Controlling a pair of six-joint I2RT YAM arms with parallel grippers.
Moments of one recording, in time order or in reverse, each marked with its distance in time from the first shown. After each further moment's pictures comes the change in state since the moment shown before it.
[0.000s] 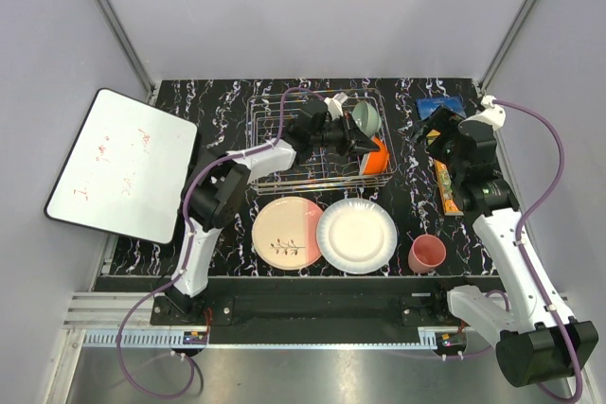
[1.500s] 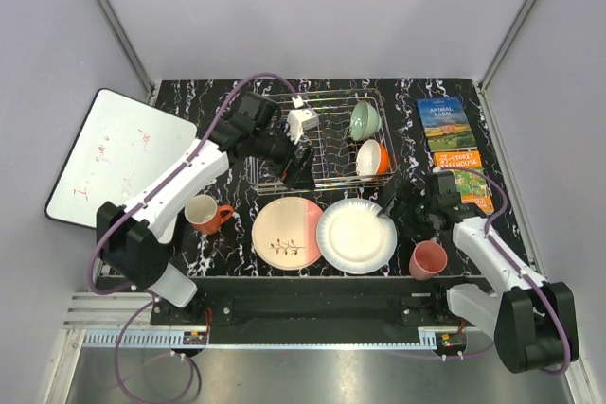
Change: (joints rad) left arm 0.095 -0.624 -0.111 -1.089 -0.042 1.286; right arm 0.002 0.068 -0.418 -0.185 -0.456 0.183
